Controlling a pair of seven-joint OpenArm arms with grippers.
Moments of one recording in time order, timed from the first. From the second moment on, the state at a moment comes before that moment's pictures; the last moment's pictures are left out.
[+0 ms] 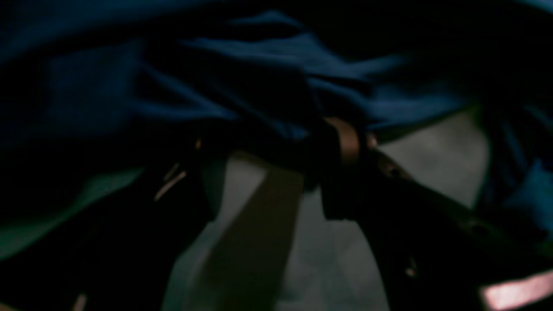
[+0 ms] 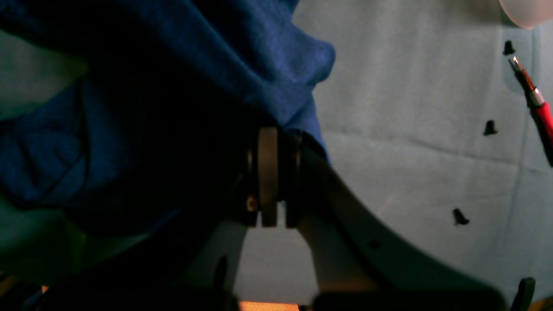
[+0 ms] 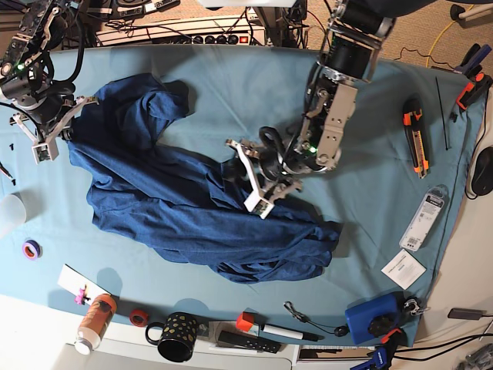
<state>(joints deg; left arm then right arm) -9.9 4.0 17.5 74.5 -18.0 -22.7 38.4 -17.0 22.2 36.4 117.0 28.4 30.2 -71.4</state>
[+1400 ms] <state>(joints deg) -14.0 -12.0 5.9 89.1 -19.9 -24.4 45.1 -17.0 22.2 36.4 117.0 28.4 31.2 -71.6</state>
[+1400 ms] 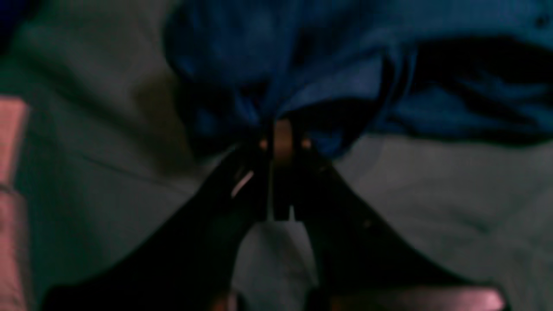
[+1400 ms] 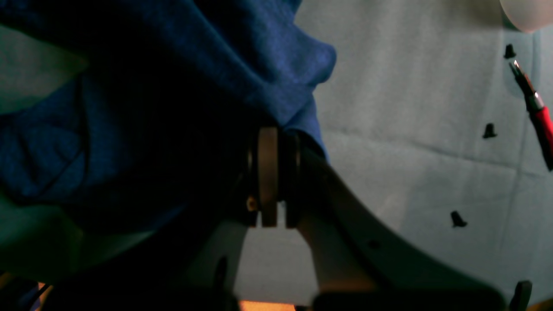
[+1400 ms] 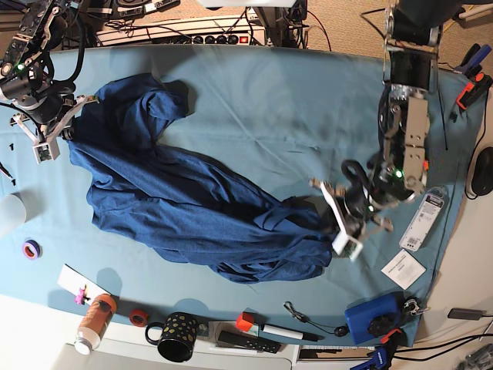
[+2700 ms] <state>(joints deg) -27.1 -31.5 6.0 65.1 -65.1 -39.5 77.8 -17.0 22.2 36.4 117.0 28.2 32.1 -71.6</state>
